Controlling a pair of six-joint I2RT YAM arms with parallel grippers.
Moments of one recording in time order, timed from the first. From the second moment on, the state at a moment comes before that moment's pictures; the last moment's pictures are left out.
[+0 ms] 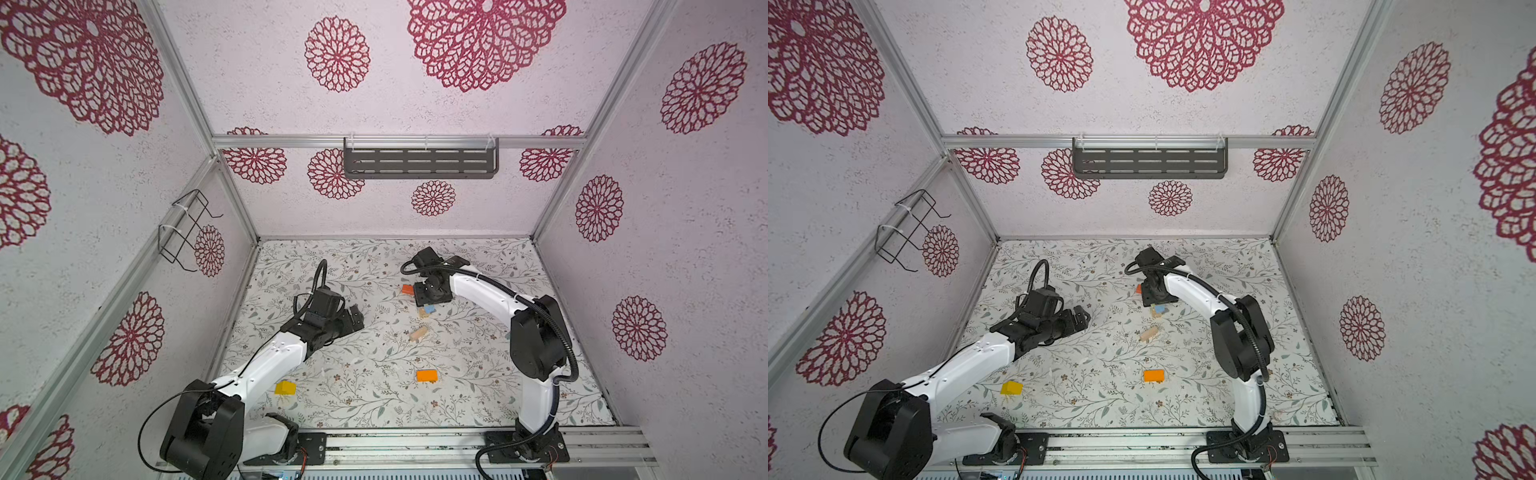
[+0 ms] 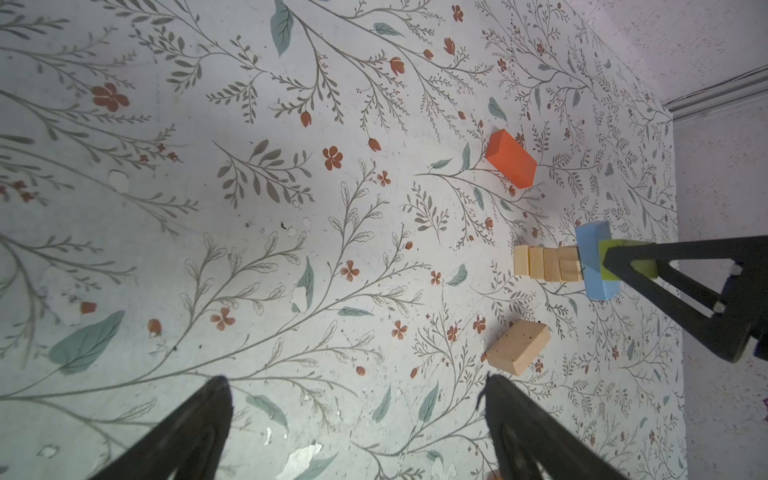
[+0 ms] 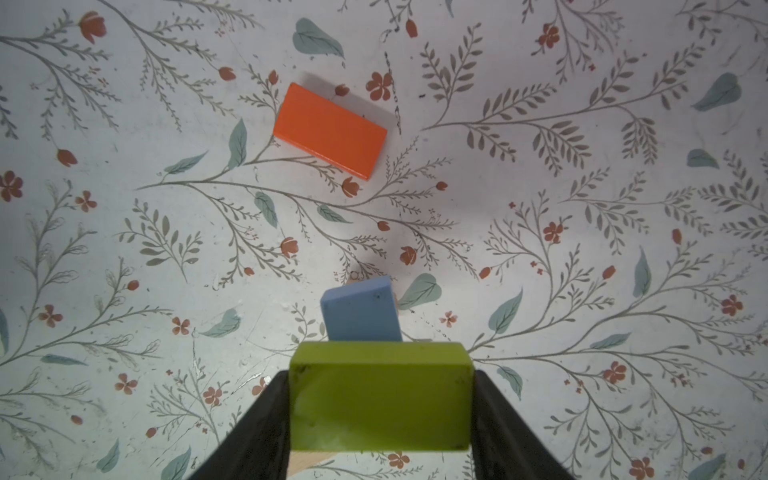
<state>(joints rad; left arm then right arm) -0.41 1.28 0.74 -0.32 0.04 -0.72 0.61 1.95 1.63 -0.89 0.16 0.39</state>
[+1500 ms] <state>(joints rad) -0.41 1.19 0.70 -0.35 0.01 -0.72 0.80 1.60 1.15 -0.72 0.15 0.33</state>
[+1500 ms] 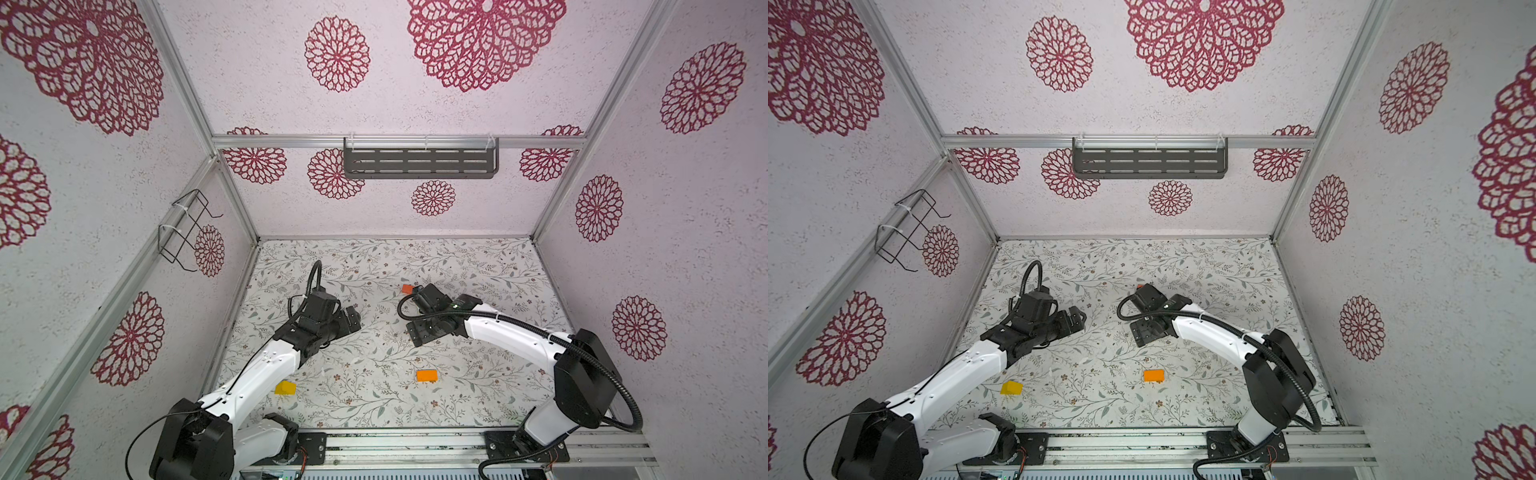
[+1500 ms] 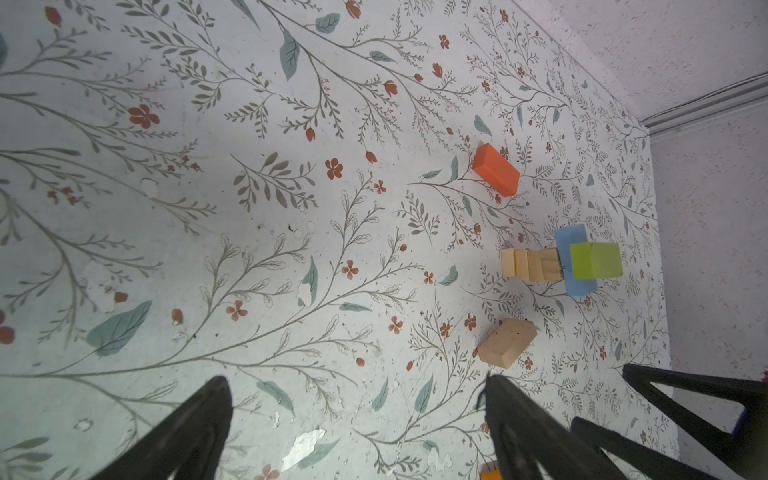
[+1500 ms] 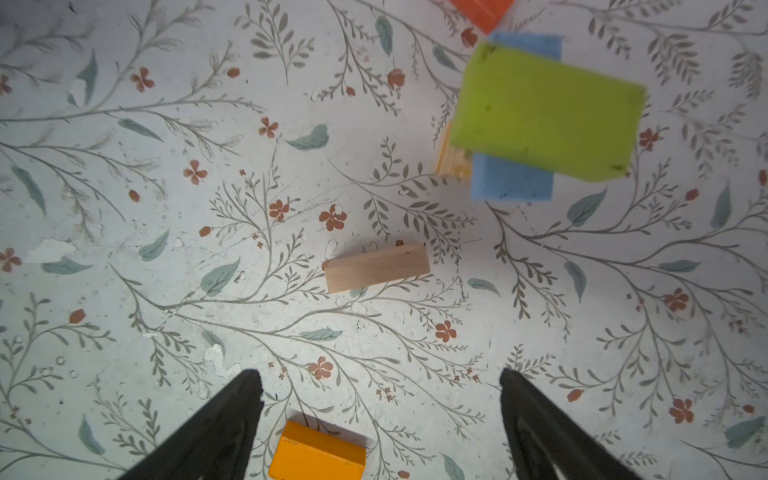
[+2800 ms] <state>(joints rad) -0.41 1.24 0.67 -0.34 0.01 -0.73 0.80 1.84 1.18 -0.53 0.16 0.29</state>
